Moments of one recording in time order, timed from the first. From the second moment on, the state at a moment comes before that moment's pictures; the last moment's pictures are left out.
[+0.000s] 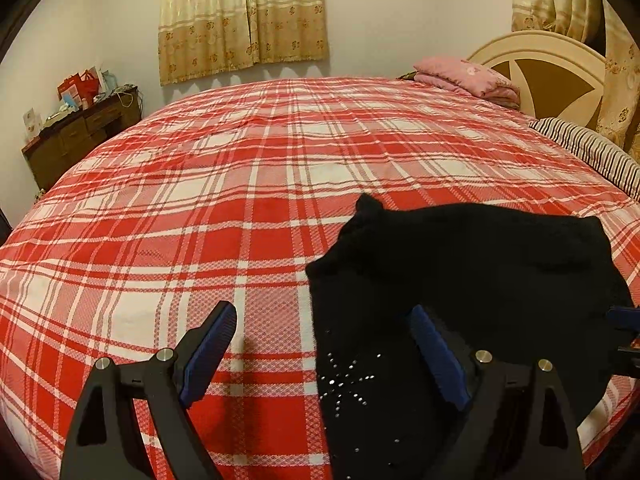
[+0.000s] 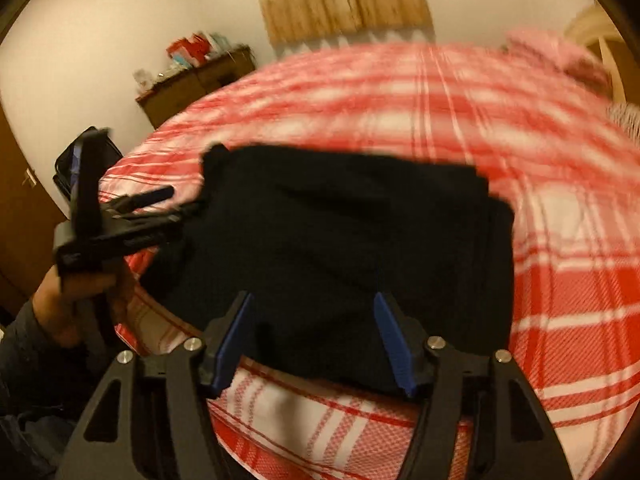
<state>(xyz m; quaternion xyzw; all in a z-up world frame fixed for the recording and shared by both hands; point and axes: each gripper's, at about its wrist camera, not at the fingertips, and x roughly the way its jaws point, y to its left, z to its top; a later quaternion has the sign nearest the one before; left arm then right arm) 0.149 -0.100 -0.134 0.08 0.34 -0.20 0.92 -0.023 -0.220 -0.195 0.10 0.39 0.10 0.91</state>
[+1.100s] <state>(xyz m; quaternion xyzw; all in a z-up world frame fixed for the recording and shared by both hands) 0.162 -0.082 -0.145 -0.04 0.36 -0.32 0.87 -0.017 -0.298 -0.195 0.23 0.36 0.06 0.90</state>
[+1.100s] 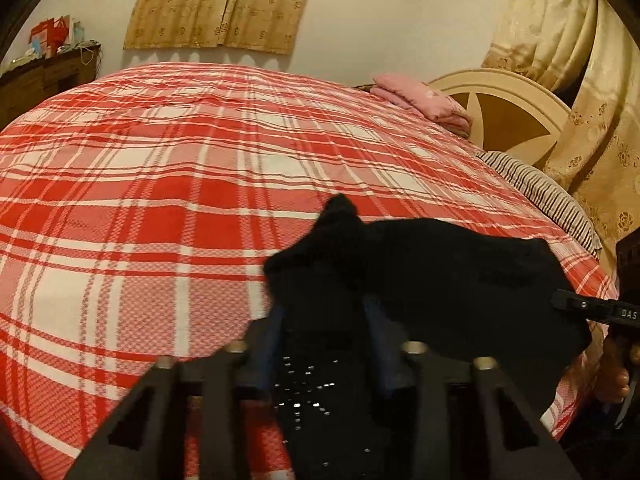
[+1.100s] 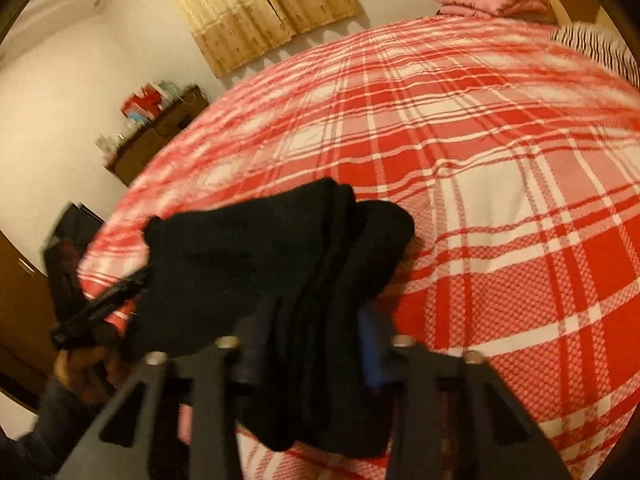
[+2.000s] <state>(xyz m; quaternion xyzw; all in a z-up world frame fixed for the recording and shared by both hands) 0.195 0.100 -0.073 -0.10 0.28 -0.17 0.94 0.152 -0.137 -0.113 0.12 0.31 0.25 0.91</state>
